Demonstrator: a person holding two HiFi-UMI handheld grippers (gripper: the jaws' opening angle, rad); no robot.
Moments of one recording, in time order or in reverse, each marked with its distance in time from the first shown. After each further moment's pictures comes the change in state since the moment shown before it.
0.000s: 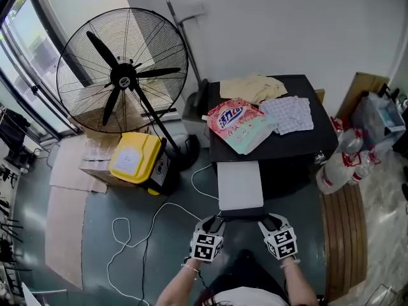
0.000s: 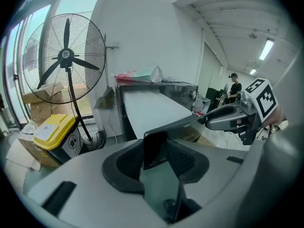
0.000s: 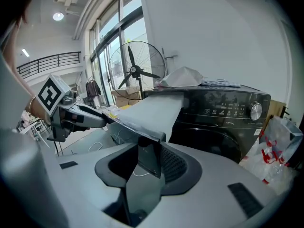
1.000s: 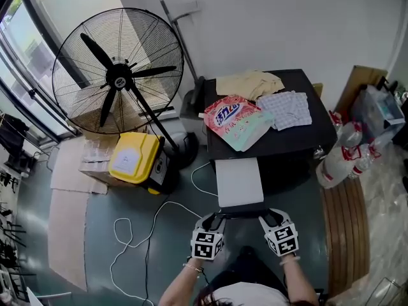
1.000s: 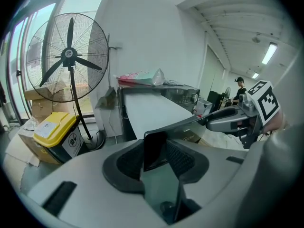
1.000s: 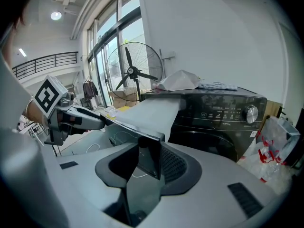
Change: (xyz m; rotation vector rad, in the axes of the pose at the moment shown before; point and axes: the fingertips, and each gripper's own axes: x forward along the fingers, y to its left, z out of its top) left arm -0.004 -0.001 0.010 -0.039 -0.016 0.012; right arm -0.005 -0.004 0.012 0.011 -0.006 -0.031
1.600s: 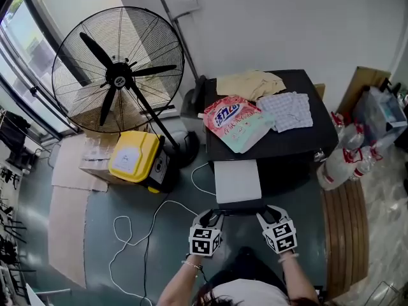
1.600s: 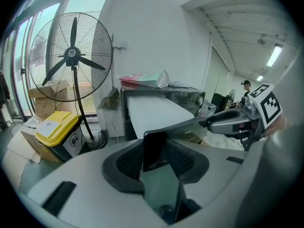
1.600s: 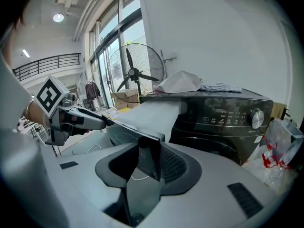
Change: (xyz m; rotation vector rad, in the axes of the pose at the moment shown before) left arm 0.014 0.010 0.016 -0.036 -0.008 0.034; right arm 0.014 -0.013 0.015 -0.012 -0.014 0.031
